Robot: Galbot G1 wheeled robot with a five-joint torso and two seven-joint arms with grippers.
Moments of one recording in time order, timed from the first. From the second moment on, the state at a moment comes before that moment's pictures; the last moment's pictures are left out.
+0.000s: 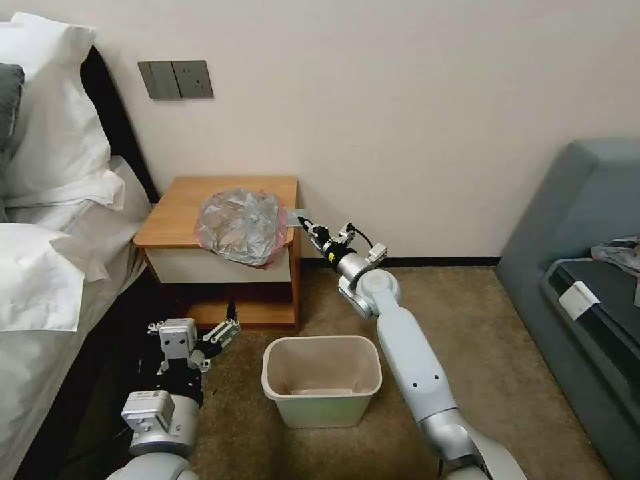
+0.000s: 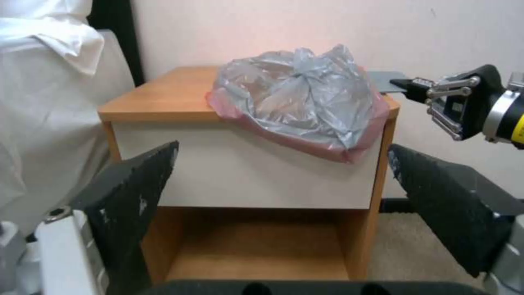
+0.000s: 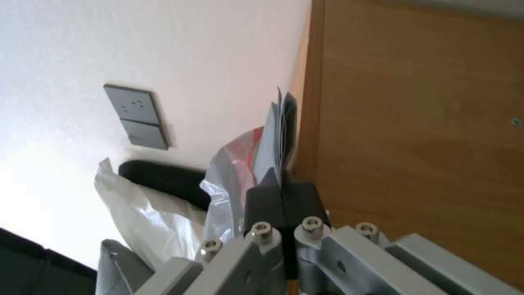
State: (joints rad) left arm 1.71 -1.48 -0.50 -2.42 -0.02 0.19 -0.13; right arm -0.63 1.61 0.26 1.24 1.37 -0.38 -0.11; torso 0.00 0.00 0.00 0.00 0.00
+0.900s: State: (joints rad) left arm 1.65 -1.45 -0.50 -2.42 -0.07 0.19 -0.13; right arm -1.25 1.48 0.19 1.98 1.34 -0.36 0.06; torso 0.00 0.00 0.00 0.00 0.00
